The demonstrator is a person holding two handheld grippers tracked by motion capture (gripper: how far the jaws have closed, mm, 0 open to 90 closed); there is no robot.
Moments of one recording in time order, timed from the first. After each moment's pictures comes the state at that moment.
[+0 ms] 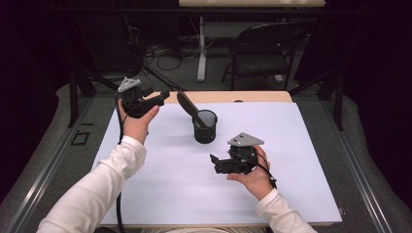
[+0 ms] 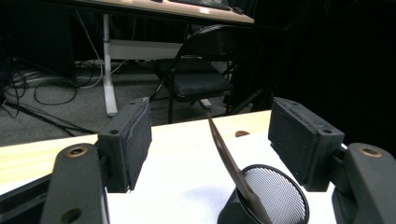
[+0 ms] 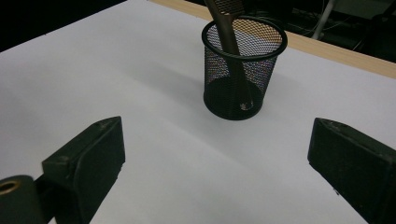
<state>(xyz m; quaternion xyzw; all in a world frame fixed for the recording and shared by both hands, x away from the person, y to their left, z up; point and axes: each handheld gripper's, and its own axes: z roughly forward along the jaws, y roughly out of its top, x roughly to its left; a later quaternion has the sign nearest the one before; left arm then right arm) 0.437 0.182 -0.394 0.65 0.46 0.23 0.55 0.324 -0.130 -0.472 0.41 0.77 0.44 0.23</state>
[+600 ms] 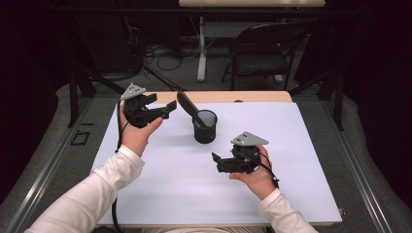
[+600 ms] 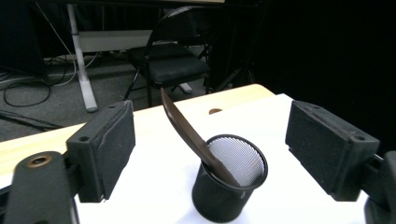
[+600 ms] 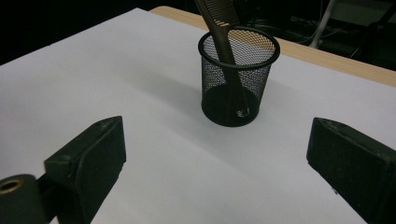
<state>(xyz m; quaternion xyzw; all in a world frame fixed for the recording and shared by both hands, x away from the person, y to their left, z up) 0.407 0.172 -0.390 0.70 0.42 0.20 0.54 0.323 -0.137 -0.468 0.41 0.76 0.46 0.23</state>
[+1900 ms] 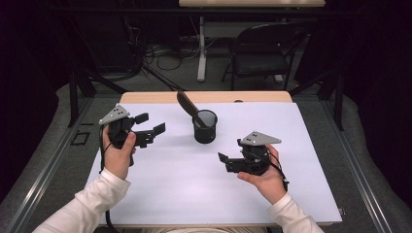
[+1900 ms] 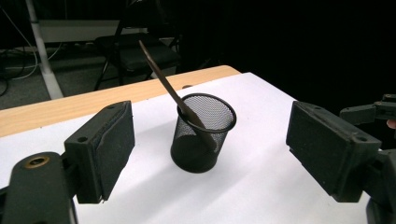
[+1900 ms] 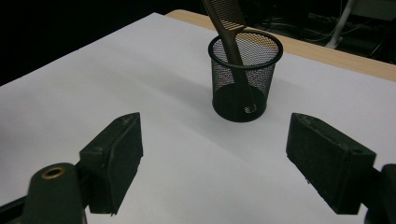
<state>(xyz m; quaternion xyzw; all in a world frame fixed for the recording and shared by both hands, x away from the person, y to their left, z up) 0.363 0.213 -0.418 0.71 0.38 0.15 0.57 0.311 -0.157 -0.452 0.40 0.76 0.47 0.20</state>
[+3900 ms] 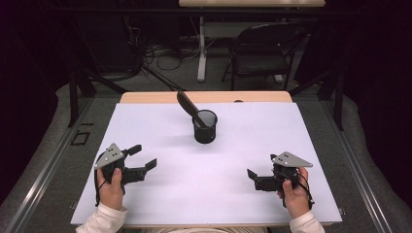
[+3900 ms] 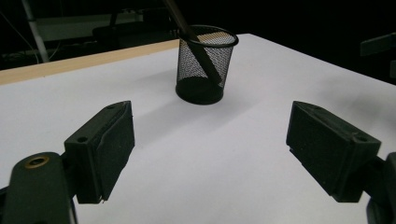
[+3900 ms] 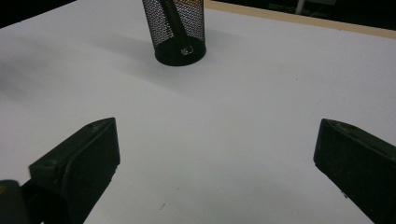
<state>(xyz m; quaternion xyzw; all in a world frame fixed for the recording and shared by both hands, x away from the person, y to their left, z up) 0.311 0.245 -0.508 0.74 0.35 0.18 0.56 0.284 -0.236 -0.507 0.44 0.74 0.46 0.23</state>
